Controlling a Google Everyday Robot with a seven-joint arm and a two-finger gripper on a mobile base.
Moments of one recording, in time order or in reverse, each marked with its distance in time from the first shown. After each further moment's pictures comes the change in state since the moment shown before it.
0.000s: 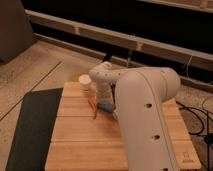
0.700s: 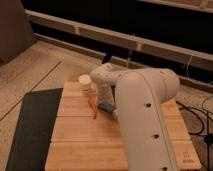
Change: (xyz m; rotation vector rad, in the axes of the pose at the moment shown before) arm -0.005 0.002 -0.002 0.004 -0.016 -0.024
